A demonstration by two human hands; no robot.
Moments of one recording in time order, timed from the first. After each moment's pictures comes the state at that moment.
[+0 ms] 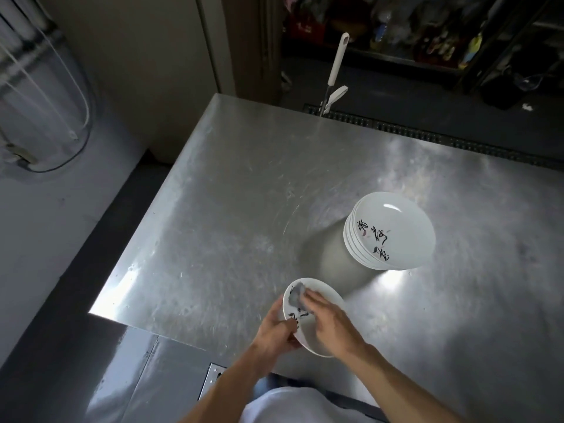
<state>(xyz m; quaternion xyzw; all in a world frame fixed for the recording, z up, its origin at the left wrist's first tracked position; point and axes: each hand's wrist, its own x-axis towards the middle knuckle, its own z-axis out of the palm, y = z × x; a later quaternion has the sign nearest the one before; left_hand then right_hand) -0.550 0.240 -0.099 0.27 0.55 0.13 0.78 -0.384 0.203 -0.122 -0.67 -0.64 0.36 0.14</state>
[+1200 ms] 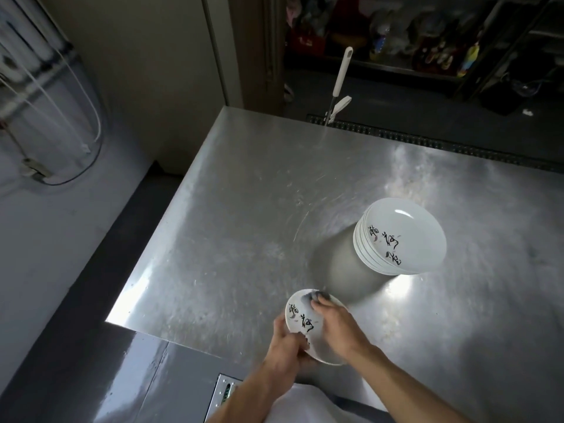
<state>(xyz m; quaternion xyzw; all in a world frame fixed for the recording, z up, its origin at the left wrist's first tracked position) -0.561 0.225 -0.094 0.19 0.58 0.16 0.77 -0.398 0.214 -0.140 -0.70 -0.62 0.34 0.13</state>
